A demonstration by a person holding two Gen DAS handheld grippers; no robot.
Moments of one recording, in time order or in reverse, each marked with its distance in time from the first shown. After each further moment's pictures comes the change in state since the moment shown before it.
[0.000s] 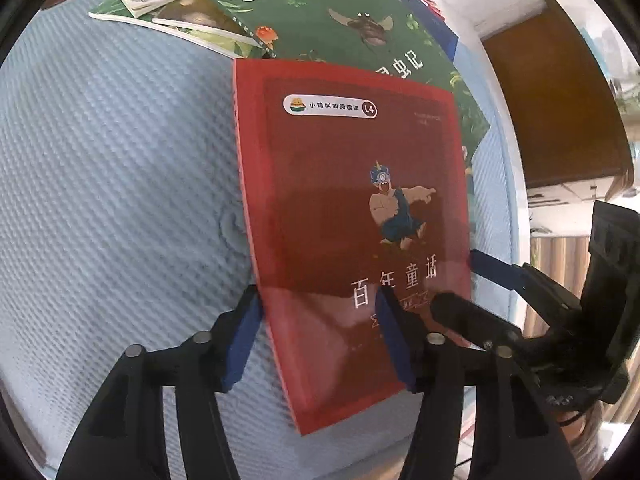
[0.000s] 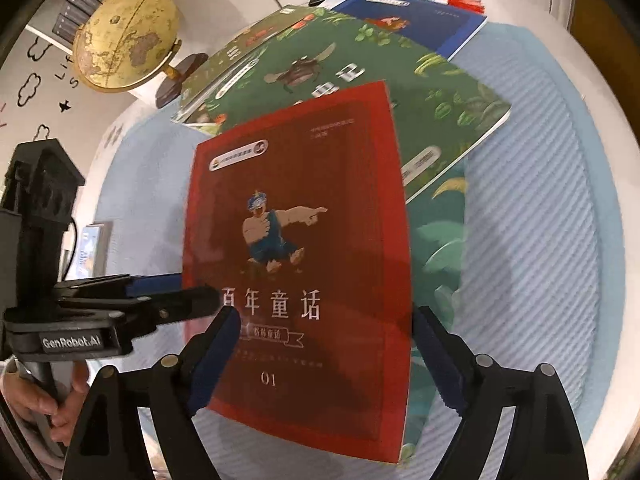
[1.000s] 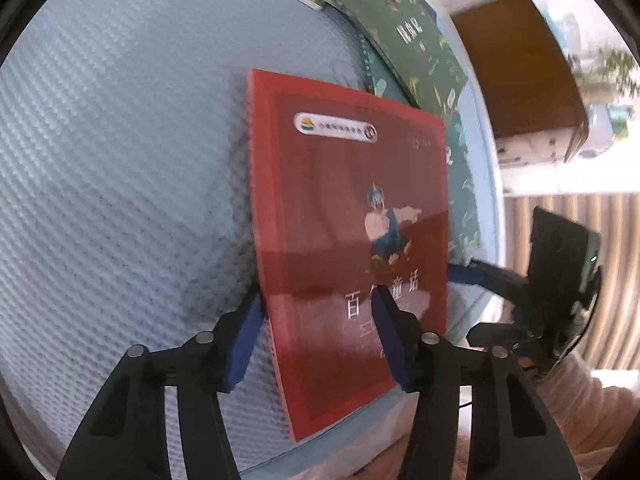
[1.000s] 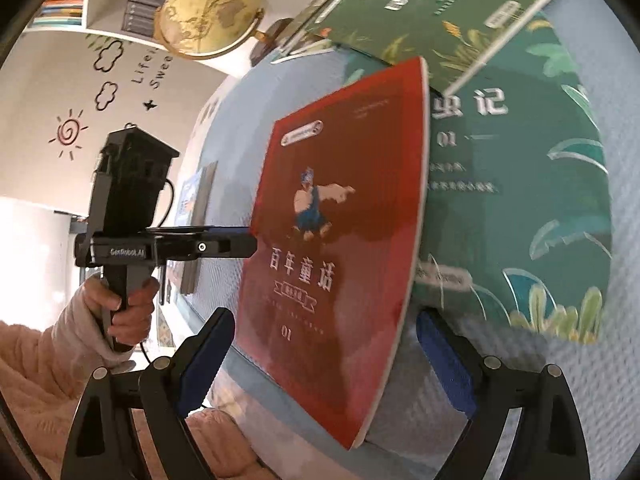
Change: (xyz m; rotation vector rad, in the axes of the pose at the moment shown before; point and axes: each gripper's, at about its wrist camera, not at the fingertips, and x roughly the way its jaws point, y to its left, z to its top) left arm -0.022 0.080 -0.051 0.047 0.077 -0.208; right arm 0.016 0.017 -0.090 0.011 0.037 0.425
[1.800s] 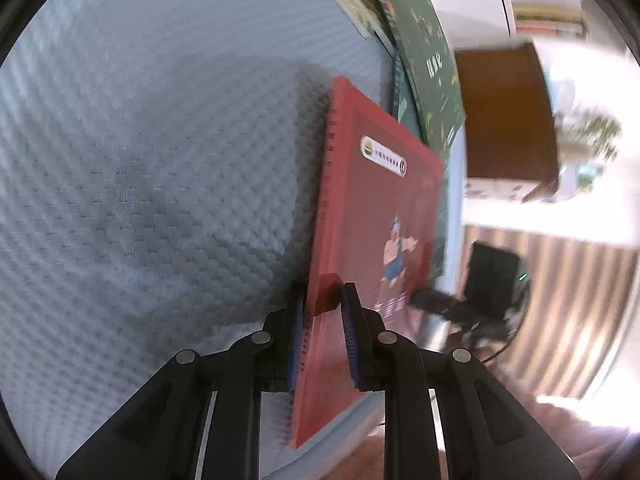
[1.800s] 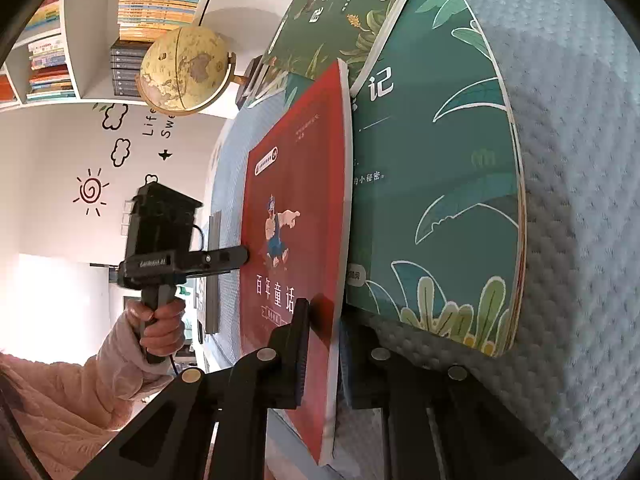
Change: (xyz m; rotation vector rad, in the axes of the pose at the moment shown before) left arm -0.003 0.060 0.011 -0.147 0.019 -0.242; right arm -0.021 -0.058 -0.016 0.164 -0.084 0.148
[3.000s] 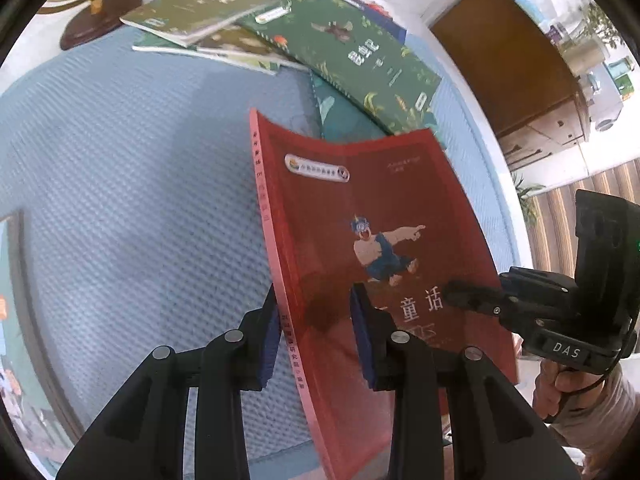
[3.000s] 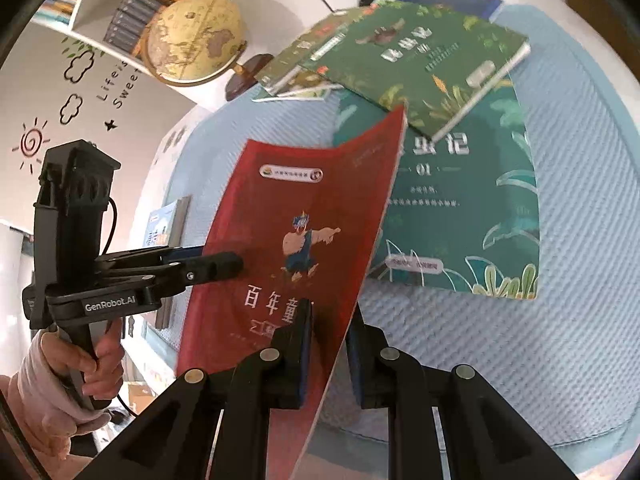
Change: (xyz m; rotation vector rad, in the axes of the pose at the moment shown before) left arm 0.001 -0.116 -0.055 0.317 -0.175 0.462; right arm -0.011 0.108 -0.027 -0.173 -0.071 -0.389
